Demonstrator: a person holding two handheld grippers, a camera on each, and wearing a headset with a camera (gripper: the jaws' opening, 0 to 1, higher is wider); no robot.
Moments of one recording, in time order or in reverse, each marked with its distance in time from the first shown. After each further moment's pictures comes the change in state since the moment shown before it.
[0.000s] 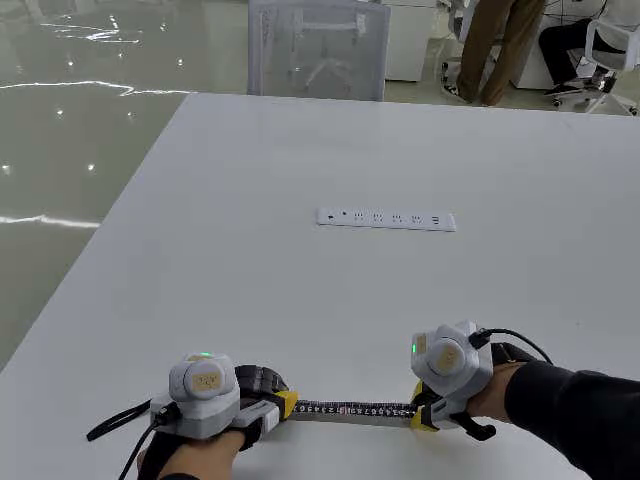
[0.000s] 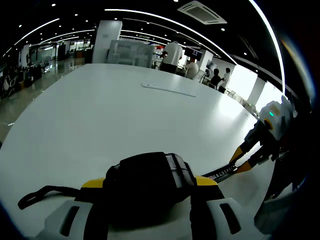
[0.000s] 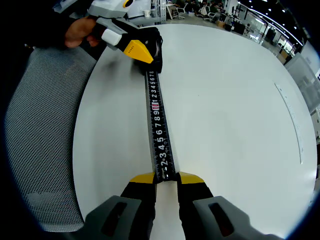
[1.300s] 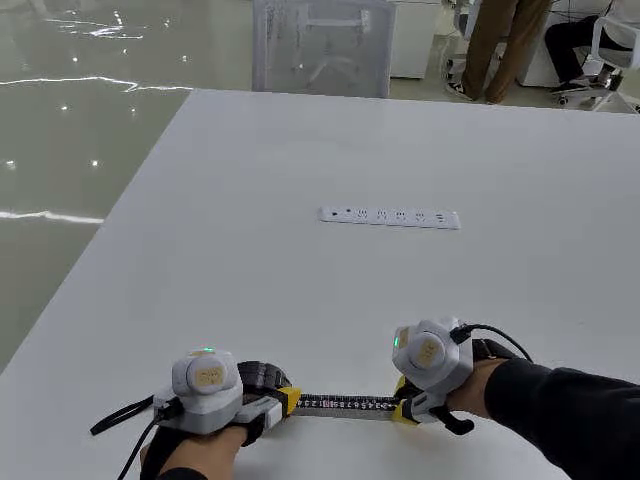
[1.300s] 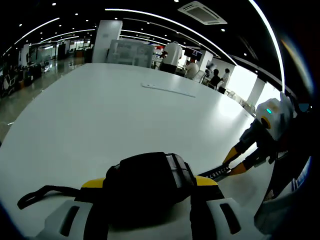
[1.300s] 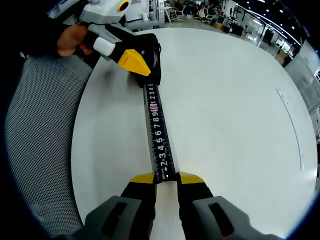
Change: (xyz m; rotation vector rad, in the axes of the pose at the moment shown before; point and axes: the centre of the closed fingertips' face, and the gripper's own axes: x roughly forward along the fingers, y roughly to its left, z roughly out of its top) left arm 0.000 -0.001 0.001 -0.005 0.000 -0.006; right arm 0.012 0.000 0.027 0.014 -0.027 -0.008
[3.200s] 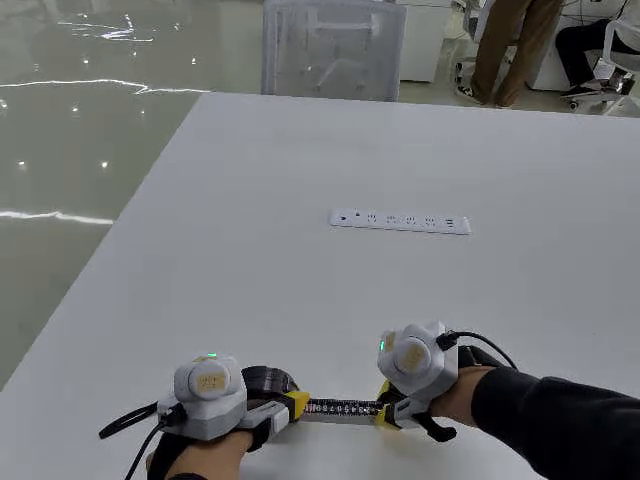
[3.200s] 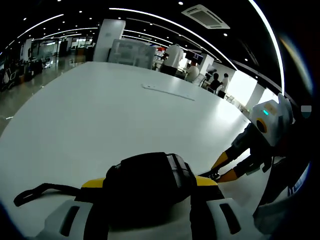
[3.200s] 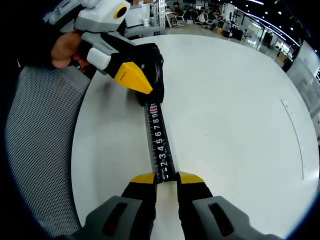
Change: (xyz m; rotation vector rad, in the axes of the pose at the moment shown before) left arm 0.000 0.002 0.001 -0.045 -0.010 -0.023; right arm 0.014 0.004 0.034 0.002 -0.057 0.012
